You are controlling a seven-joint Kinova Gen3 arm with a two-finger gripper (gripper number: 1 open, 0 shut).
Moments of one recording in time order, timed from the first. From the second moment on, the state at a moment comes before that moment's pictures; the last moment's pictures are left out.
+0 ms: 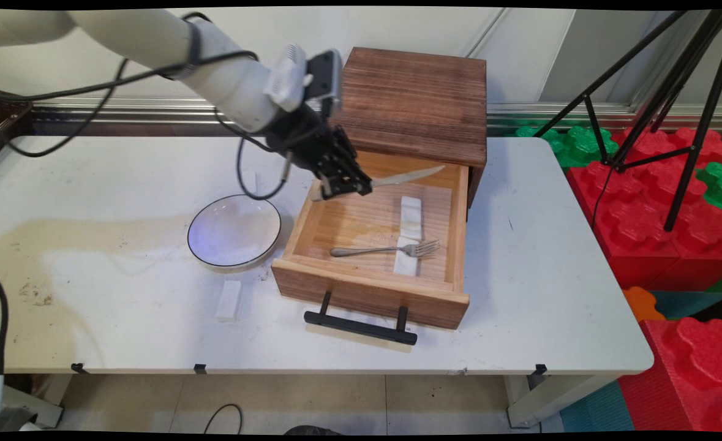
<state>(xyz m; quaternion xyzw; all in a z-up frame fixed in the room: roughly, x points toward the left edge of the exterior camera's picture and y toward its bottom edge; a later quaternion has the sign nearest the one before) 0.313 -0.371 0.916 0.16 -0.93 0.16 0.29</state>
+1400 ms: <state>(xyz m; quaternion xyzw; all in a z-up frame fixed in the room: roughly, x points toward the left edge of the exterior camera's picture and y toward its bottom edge) 0.283 -0.462 0.817 0.16 -0.94 0.14 0.26</state>
